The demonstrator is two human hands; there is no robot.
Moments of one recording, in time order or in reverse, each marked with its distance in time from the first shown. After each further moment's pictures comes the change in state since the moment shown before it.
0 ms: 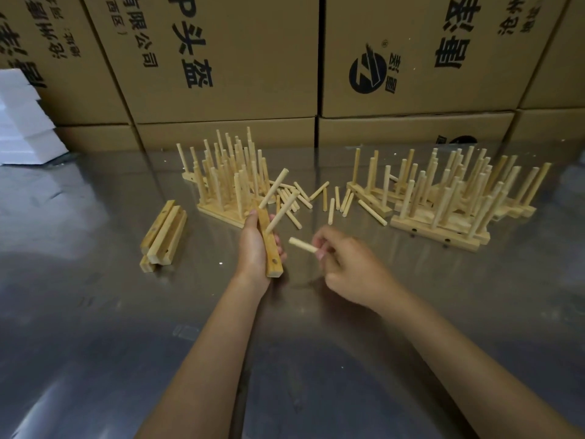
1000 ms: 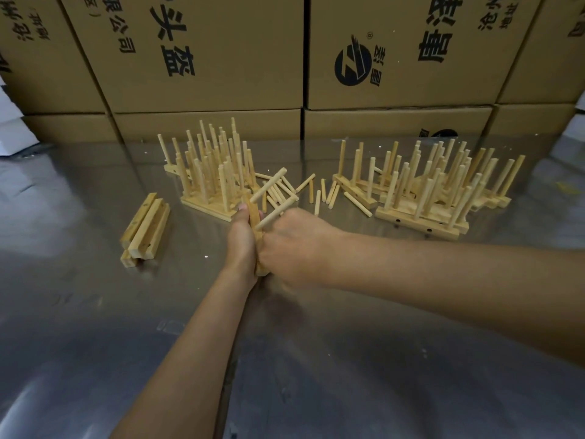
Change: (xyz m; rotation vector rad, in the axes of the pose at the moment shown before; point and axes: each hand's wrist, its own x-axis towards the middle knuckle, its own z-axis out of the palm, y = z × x) left_hand 0.009 -0.010 0.002 0.055 -0.029 0.008; right_hand 0.012 -0.089 -0.015 -1.317 -0.404 -0.759
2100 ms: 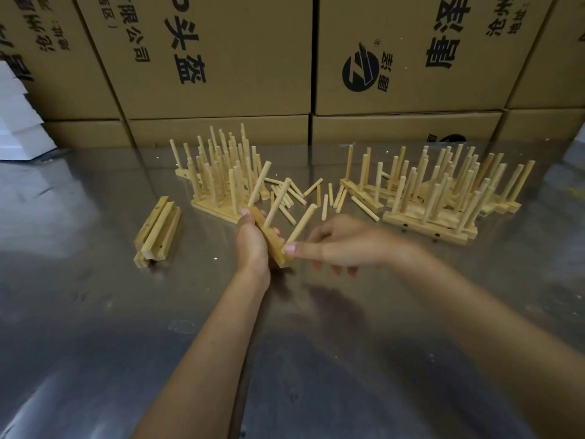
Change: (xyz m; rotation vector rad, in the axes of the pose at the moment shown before) left_hand -0.007 0.001 0.004 -0.057 0.133 0.076; right_hand -0.032 0.024 0.041 1.516 -0.091 0.717
